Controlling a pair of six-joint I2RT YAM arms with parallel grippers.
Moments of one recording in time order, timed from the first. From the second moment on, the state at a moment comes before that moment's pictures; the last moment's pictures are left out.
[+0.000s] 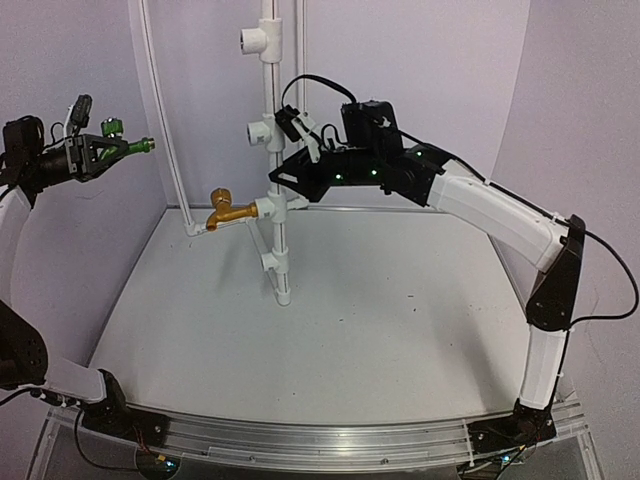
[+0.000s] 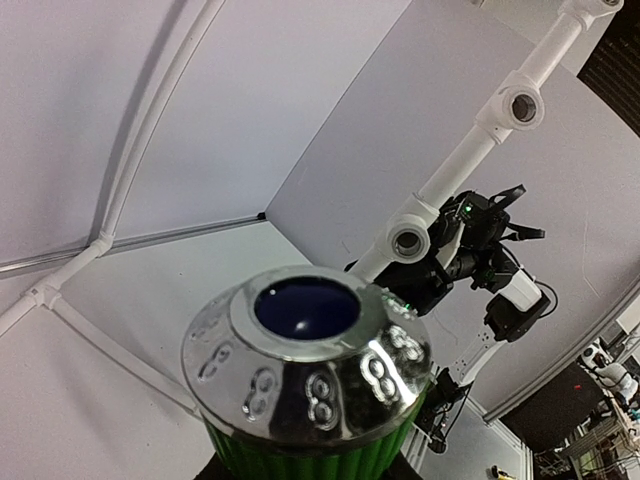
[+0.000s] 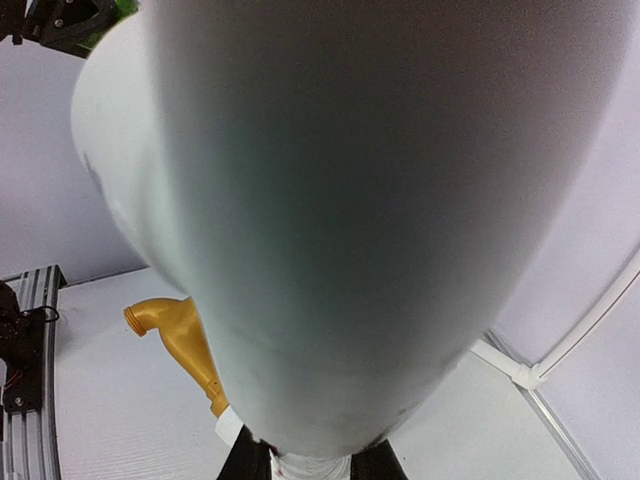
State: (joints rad) left arm 0.35 1.22 1.46 -0.49 1.42 -0.28; right arm 0.88 1.95 2.06 -0.39 -0.23 -0.19
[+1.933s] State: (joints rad) left arm -0.24 1.18 1.34 -0.10 1.10 -0.32; right arm 0.89 1.92 2.09 -0.32 -0.39 -0.18
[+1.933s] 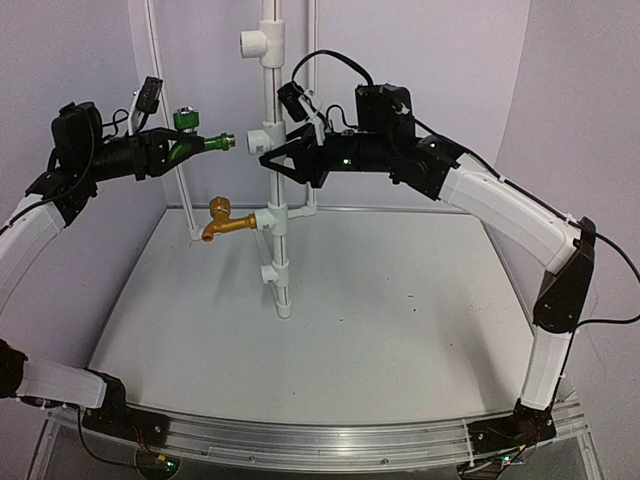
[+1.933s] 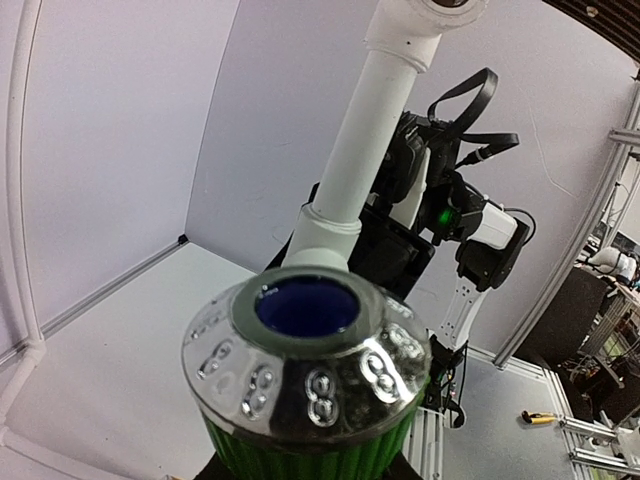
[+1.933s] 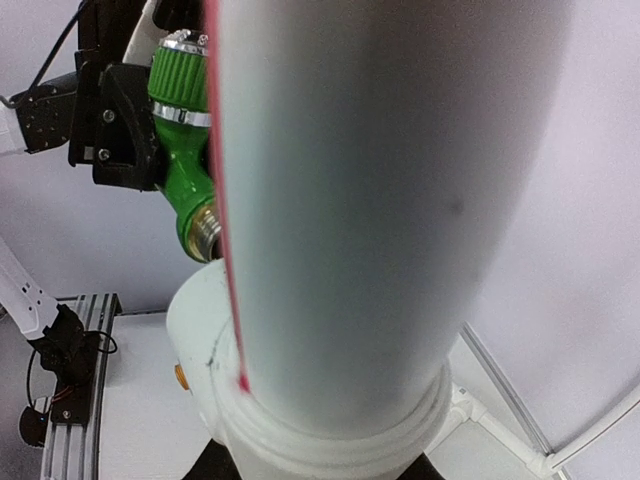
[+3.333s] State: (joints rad) left arm -0.28 1.25 1.33 -0.02 1.13 -0.26; right arm 0.89 1.92 2.09 -0.32 -0.42 -0.21
